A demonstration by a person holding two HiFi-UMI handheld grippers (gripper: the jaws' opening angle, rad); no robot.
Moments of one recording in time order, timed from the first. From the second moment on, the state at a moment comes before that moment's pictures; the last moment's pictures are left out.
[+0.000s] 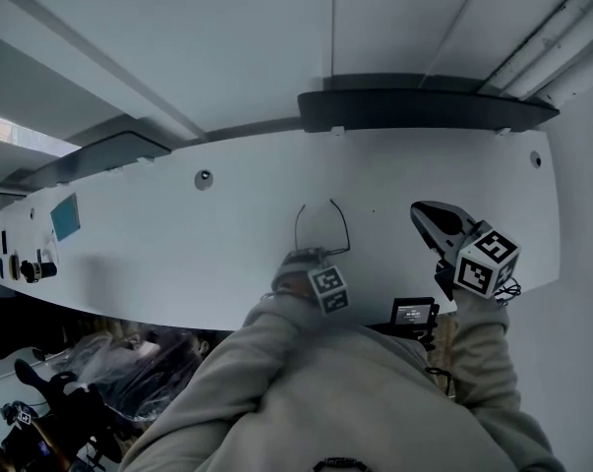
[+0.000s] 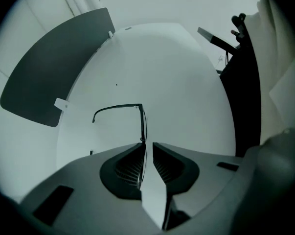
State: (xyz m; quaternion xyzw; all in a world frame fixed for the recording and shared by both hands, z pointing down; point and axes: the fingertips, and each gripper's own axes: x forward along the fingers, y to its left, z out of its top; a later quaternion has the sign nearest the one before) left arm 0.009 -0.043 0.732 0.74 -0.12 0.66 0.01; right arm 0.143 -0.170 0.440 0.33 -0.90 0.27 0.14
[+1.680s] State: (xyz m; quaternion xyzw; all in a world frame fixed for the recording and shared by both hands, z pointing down) left arm 0.026 -0.030 0.644 0.84 -0.16 0.50 0.17; right arm 0.092 -0.124 0.525 0.20 -0.93 0.15 0.28
